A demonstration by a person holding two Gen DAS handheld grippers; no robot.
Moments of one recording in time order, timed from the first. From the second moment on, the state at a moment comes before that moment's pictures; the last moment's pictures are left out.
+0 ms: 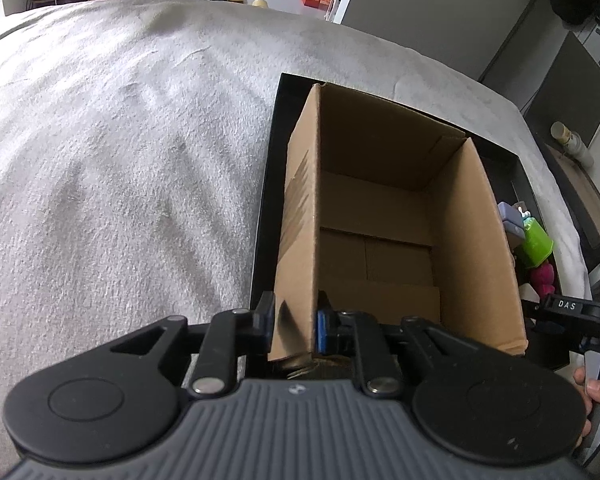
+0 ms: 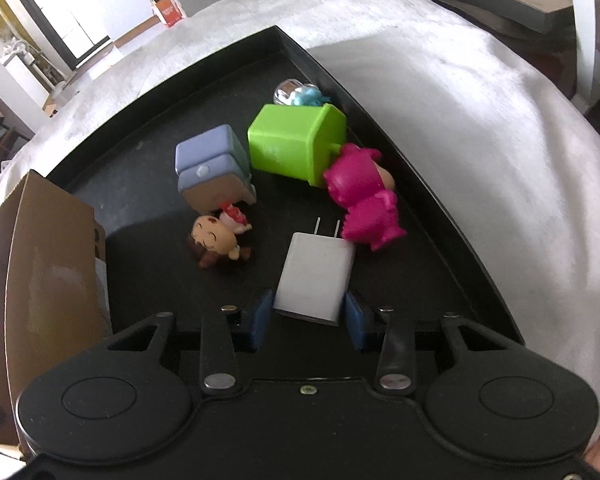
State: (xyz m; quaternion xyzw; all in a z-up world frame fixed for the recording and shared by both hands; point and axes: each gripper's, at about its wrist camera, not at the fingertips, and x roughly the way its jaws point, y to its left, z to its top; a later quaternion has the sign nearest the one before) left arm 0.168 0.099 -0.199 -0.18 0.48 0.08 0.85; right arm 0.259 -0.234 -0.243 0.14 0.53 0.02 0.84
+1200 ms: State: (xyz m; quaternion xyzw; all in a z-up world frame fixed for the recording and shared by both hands) left arm 0.169 0.100 -0.201 -0.19 0.49 0.08 0.85; right arm 0.255 -0.213 -0.220 0.08 0.52 0.05 0.85
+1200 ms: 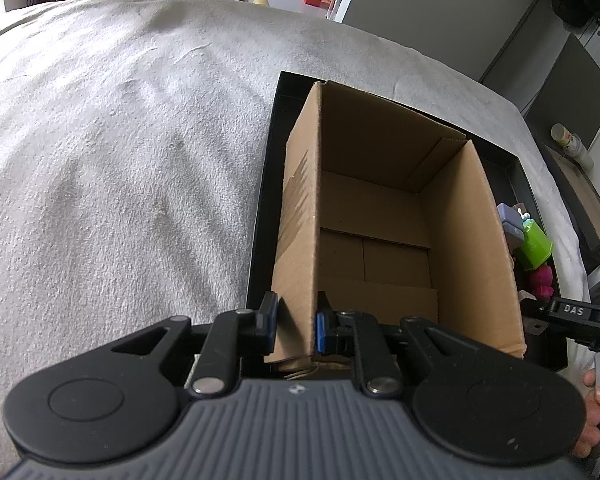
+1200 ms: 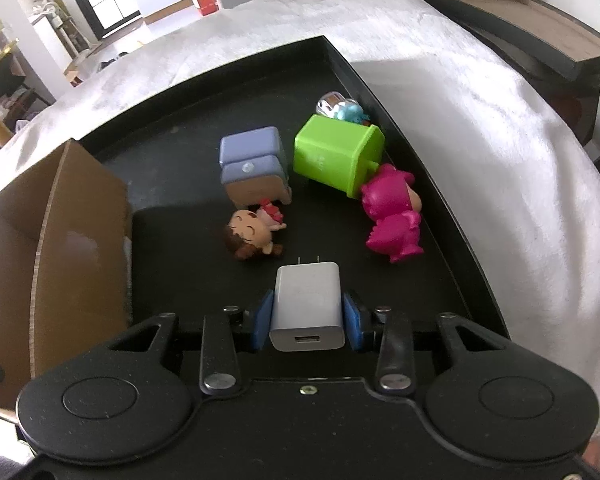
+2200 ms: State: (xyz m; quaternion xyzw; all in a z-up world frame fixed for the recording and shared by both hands) left arm 0.167 0.096 -0.197 -0.17 0.48 0.09 0.85; right arm 0.252 -0.183 -0.145 0.04 0.48 0.13 0.86
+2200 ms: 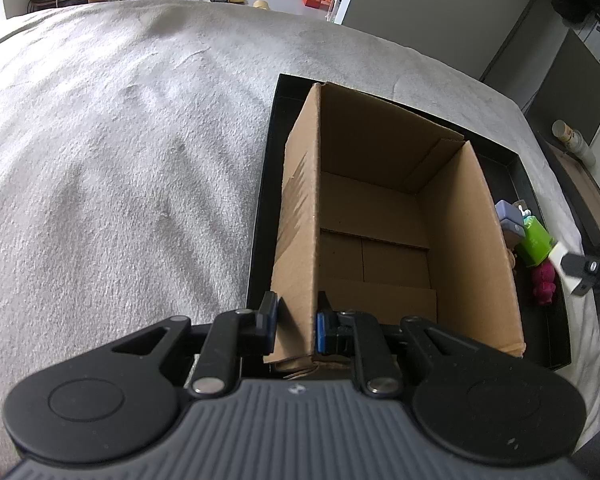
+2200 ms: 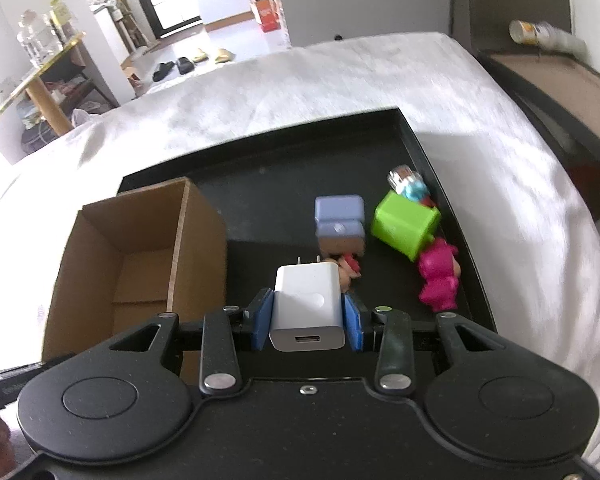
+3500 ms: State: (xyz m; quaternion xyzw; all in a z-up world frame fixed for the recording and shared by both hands) left arm 0.167 0.099 -0.200 -0.19 0.48 0.07 0.86; right arm 0.261 -0.056 -0.106 -0.03 0.46 0.27 0.85
